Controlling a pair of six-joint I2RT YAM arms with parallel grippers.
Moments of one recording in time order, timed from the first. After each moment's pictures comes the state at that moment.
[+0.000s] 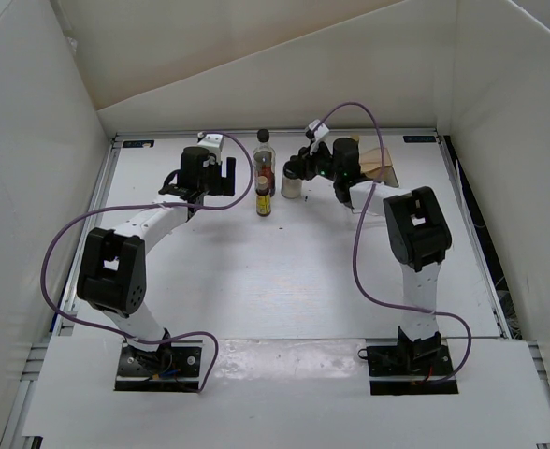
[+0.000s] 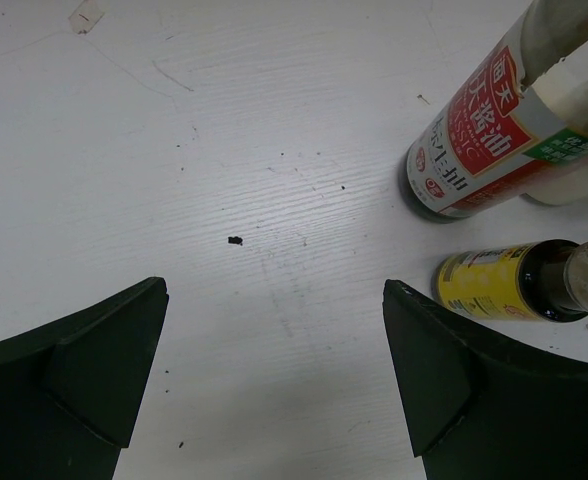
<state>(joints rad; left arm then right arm) -0.30 1.67 1.13 0.01 -0.08 -0.05 0.39 2.11 1.38 0.55 -0.51 -0.03</state>
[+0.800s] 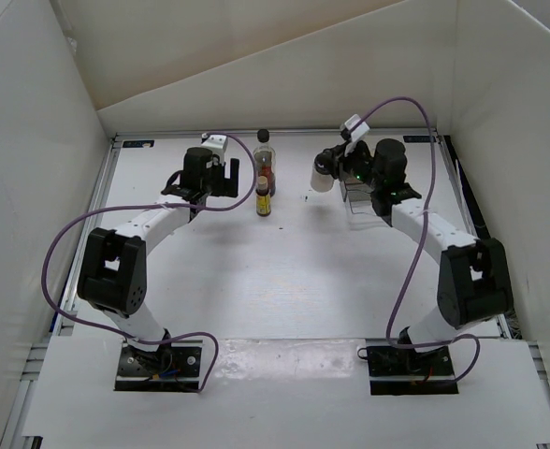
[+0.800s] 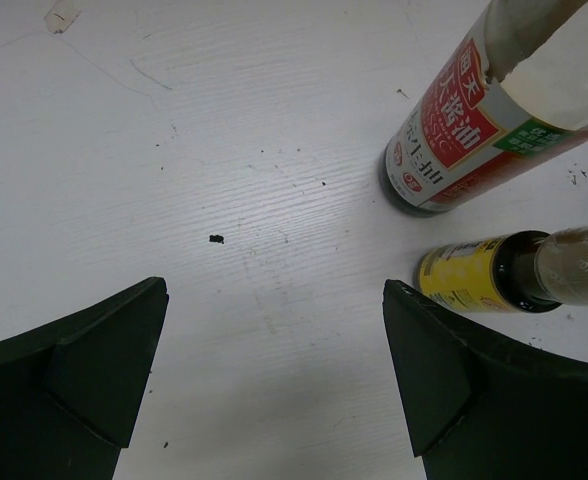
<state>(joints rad) -0.32 1.67 1.13 0.01 -0.08 -0.05 0.32 1.59 1.08 0.40 -0.47 -0.15</state>
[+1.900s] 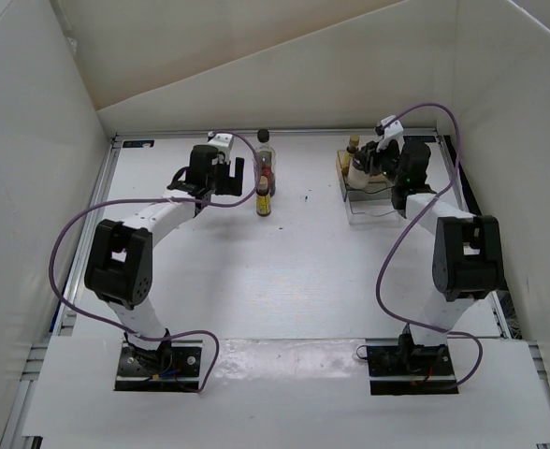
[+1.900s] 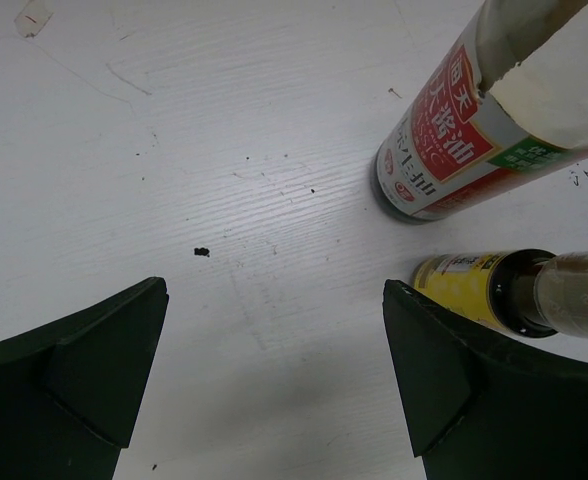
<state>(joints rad) -0.33 1.73 1.19 -0.01 -0.07 -0.05 0.08 1.74 1.06 0.54 -0.41 -0.16</state>
